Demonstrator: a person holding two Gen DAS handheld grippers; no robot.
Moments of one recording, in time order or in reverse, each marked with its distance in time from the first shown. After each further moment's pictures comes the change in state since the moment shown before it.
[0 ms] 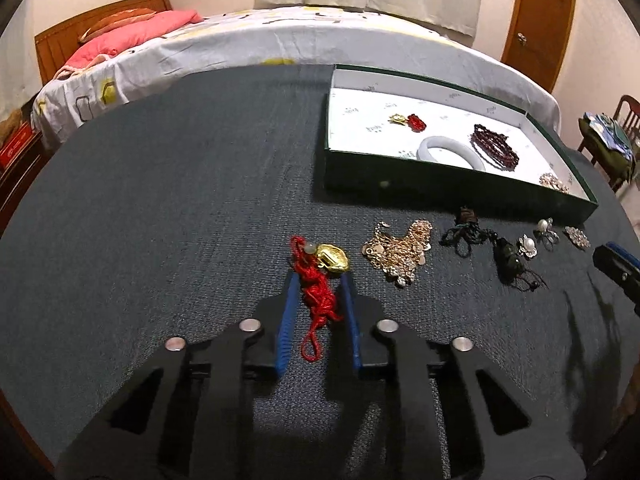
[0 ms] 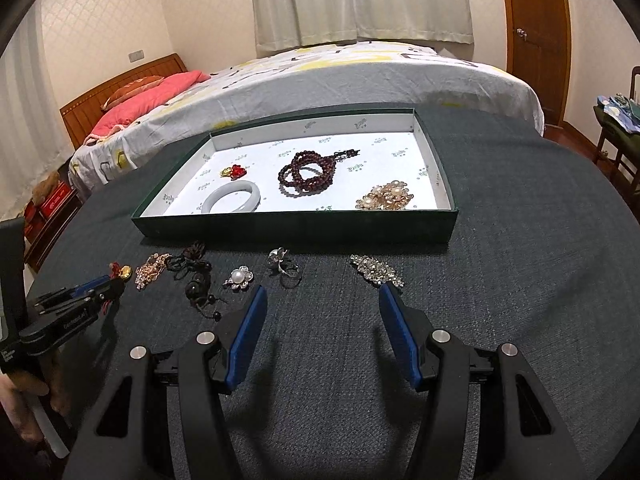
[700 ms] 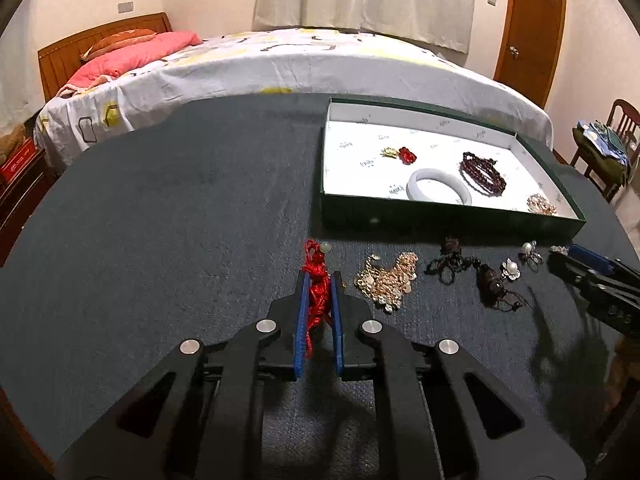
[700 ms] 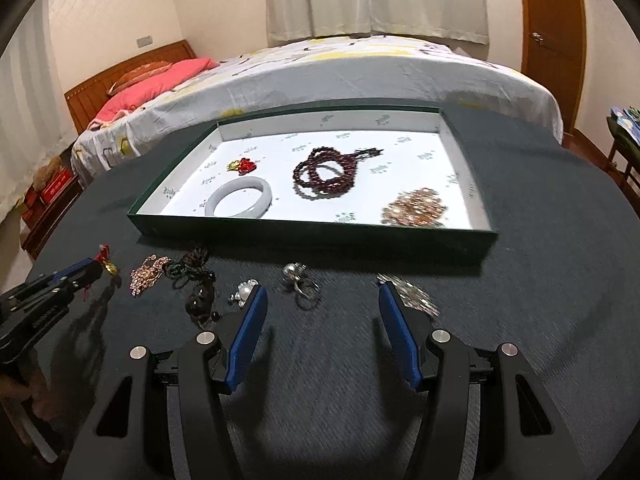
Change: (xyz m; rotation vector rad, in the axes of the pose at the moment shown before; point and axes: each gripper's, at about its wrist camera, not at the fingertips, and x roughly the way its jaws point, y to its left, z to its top) left arm -0.022 0.001 0.012 0.007 -0.084 0.001; right arm 0.033 0.017 0.016 -0.053 0.047 0.023
